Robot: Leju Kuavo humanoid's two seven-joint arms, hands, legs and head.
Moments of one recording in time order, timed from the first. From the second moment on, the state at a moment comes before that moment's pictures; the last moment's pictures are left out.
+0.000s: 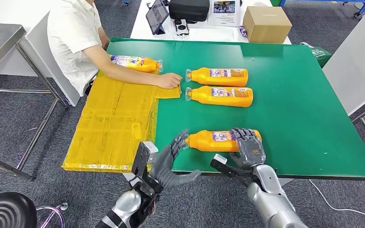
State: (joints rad) left arm -0.21 -0.20 -0.61 -1.17 0.24 0.04 -0.27; right arm -0.37 -0.05 0.17 -0.66 1.17 -0.70 -0.42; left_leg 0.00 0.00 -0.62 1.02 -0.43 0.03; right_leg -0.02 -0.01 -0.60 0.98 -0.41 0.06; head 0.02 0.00
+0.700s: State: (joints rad) left arm -0.16 -0.24 -0.56 -1.20 0.45 0.29 -0.40; right arm -0.28 0.05 -0.03 -0.92 1.08 -0.70 -0.53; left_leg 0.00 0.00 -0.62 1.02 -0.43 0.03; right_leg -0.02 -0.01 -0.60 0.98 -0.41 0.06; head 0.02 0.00
